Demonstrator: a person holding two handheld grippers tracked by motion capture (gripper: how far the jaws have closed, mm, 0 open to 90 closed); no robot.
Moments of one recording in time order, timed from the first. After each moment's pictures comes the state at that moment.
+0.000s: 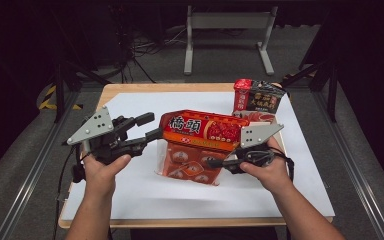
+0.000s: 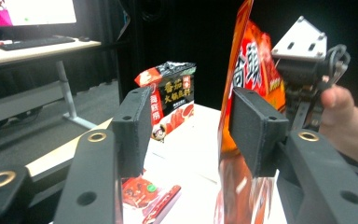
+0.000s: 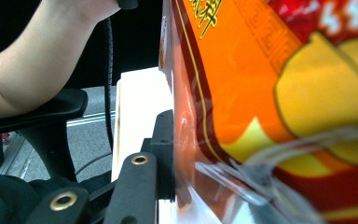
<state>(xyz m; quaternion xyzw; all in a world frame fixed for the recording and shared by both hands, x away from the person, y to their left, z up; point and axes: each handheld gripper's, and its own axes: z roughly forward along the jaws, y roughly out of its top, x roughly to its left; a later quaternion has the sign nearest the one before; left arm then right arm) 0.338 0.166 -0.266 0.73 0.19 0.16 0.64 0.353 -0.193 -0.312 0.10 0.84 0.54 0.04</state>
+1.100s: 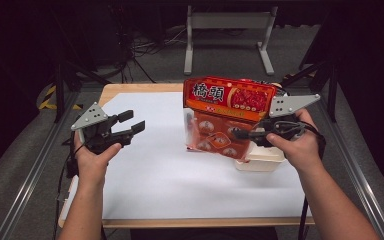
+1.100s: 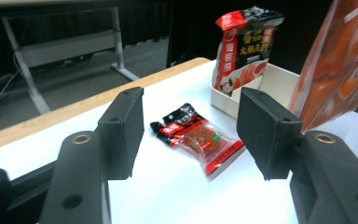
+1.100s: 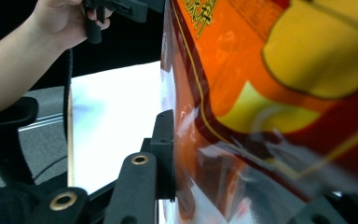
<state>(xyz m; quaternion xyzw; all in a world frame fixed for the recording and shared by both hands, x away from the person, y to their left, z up) 0.383 0.206 -0.308 0.74 0.32 0.19 0.57 0.375 -0.244 -0.252 0.16 0.84 0.51 0.12</state>
